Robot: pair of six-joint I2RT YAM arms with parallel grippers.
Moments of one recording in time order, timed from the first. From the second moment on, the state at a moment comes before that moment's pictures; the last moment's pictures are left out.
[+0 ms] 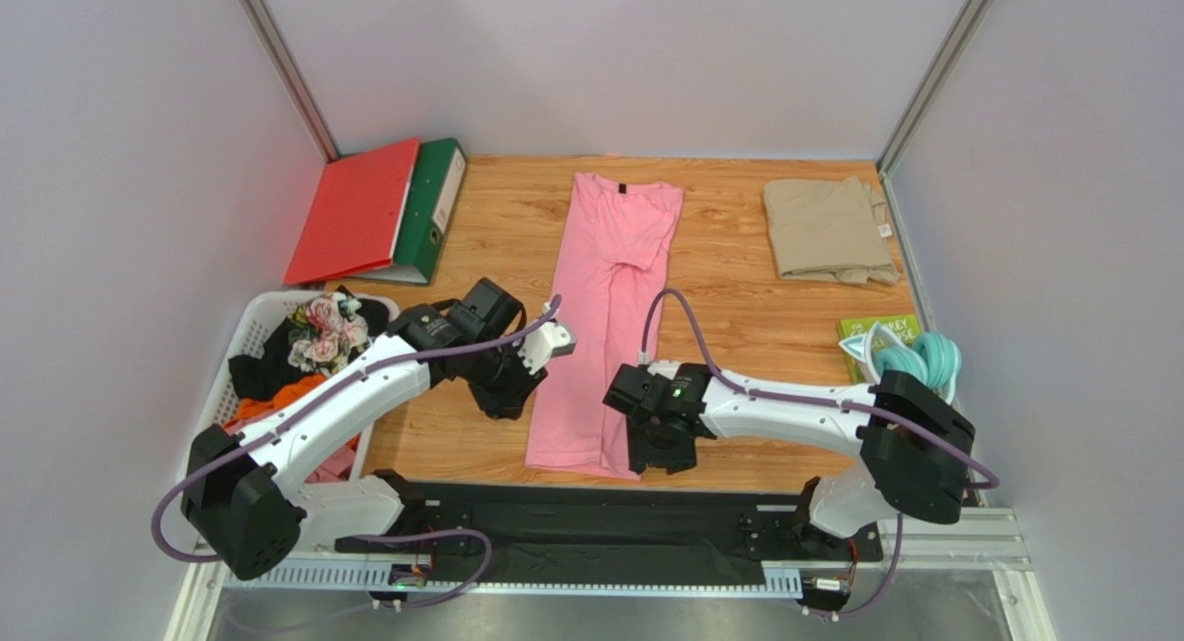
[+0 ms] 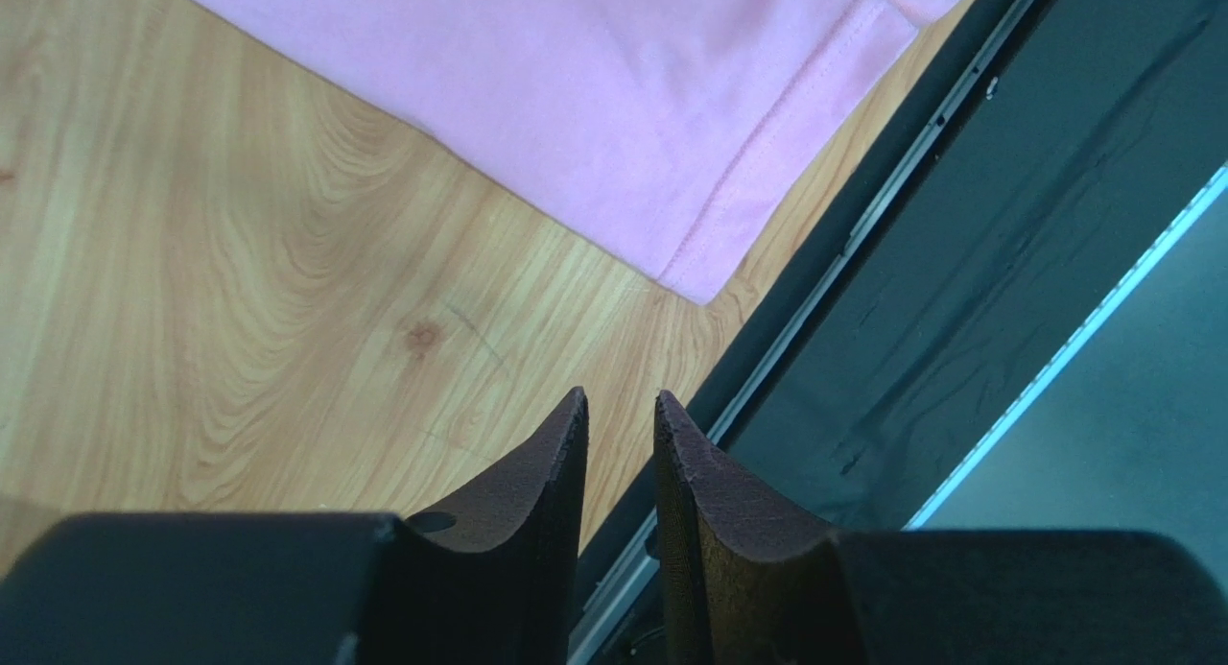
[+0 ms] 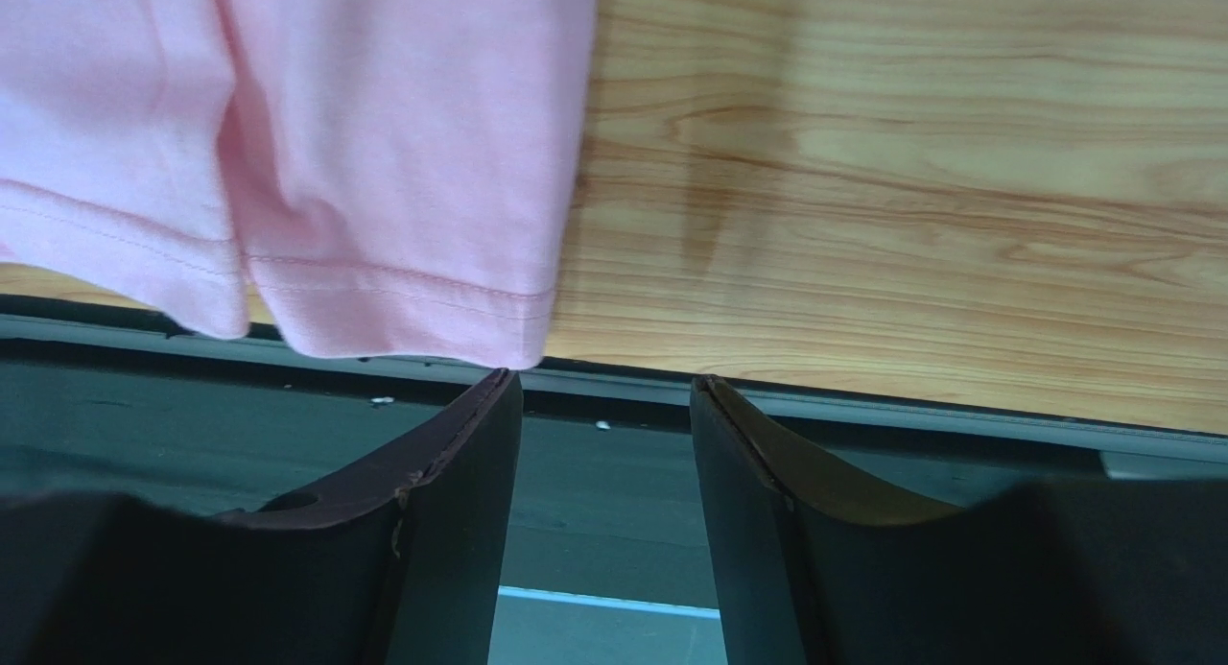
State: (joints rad) left arm -0.67 1.18 0.96 -0.96 0.29 0.29; right arm 1.10 1.47 0.88 -0.82 0.08 1.04
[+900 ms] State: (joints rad) left arm -0.71 1.55 1.04 -0.95 0.48 0.20; right arm 1.15 1.58 0.89 -0.66 0.07 1.15
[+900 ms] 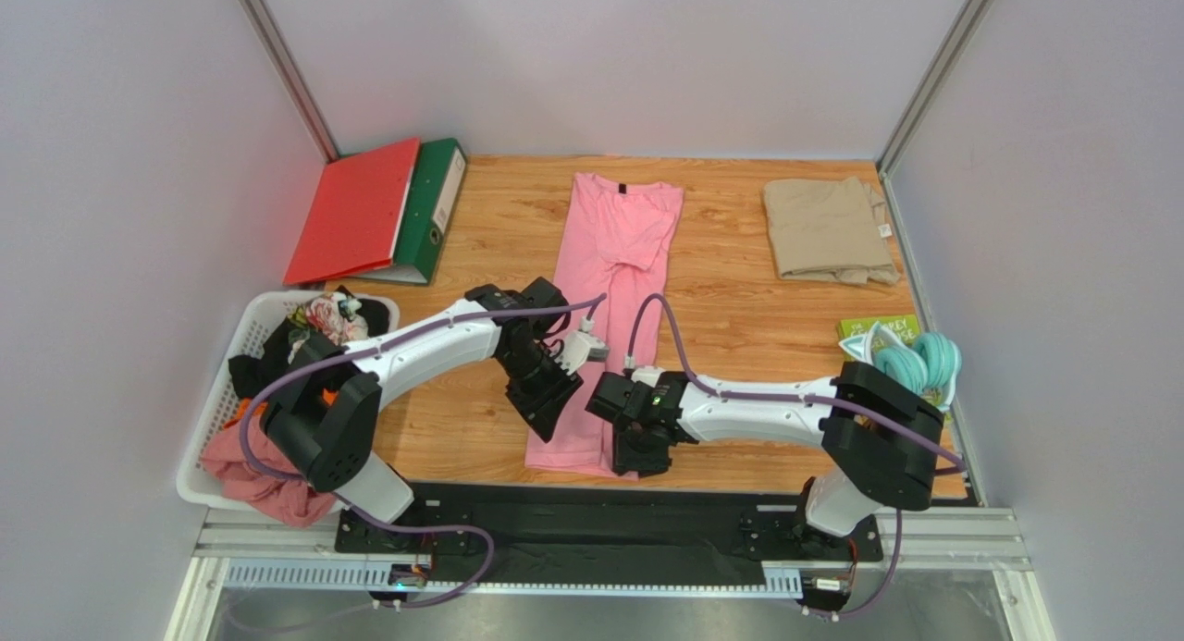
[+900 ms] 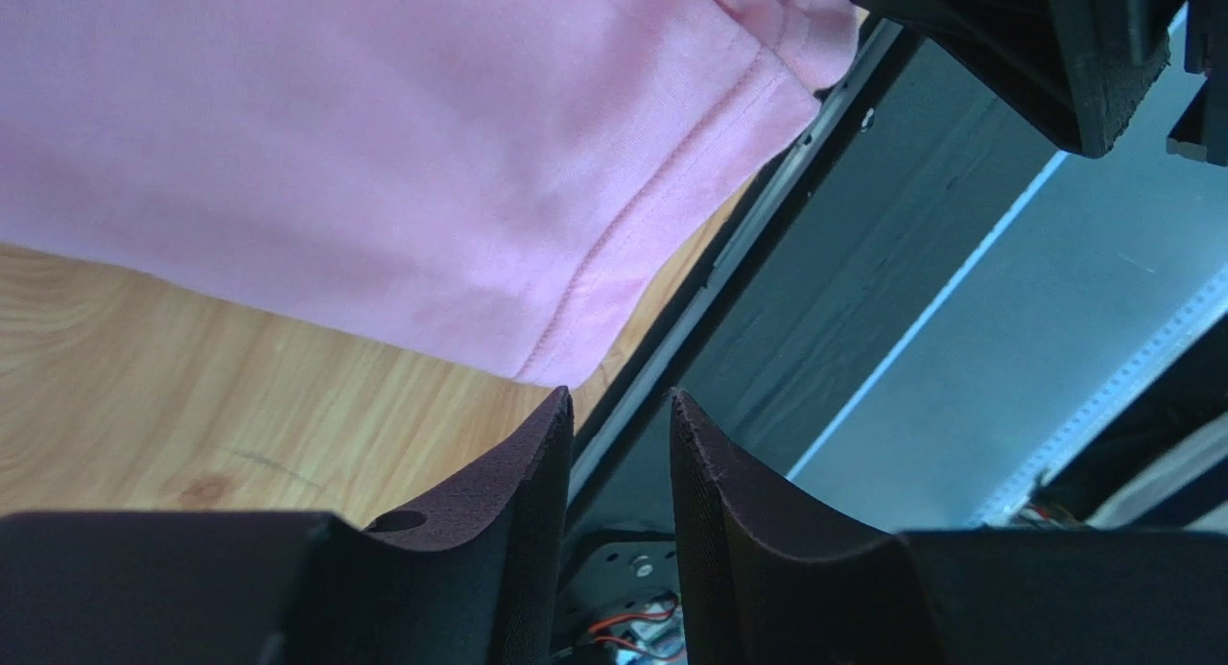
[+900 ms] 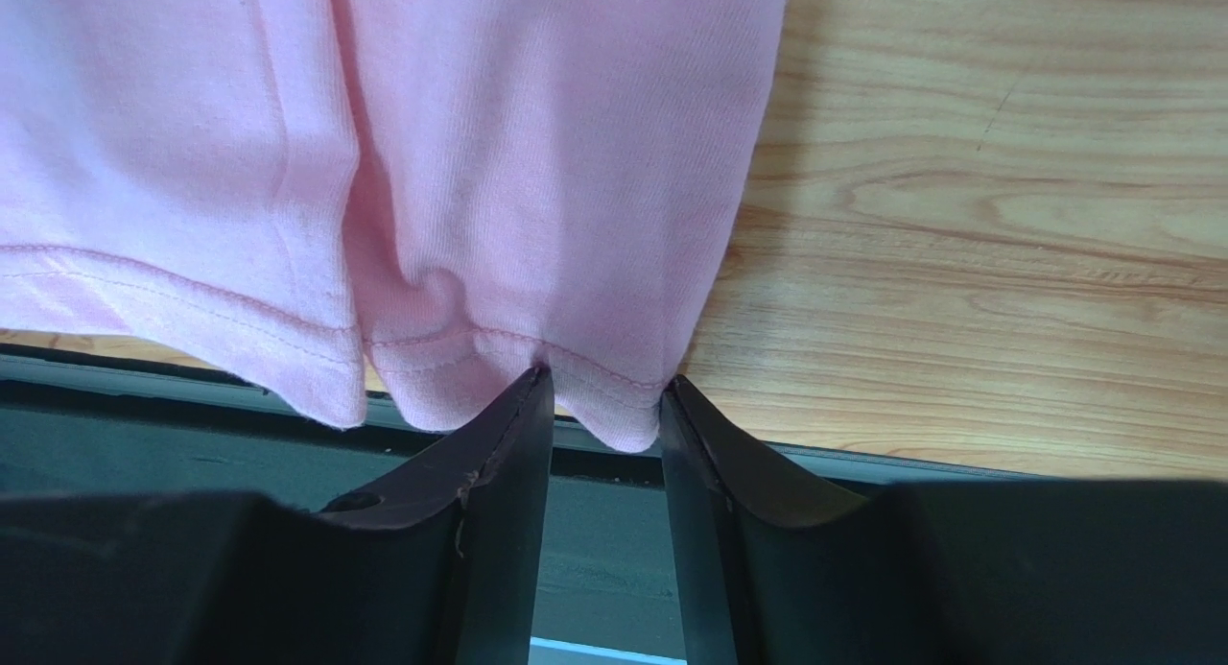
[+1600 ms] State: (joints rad) left arm -0.45 1.66 1.08 -1.03 0.59 0.10; right arm 1.13 1.57 0.89 -0.67 0.07 1.15
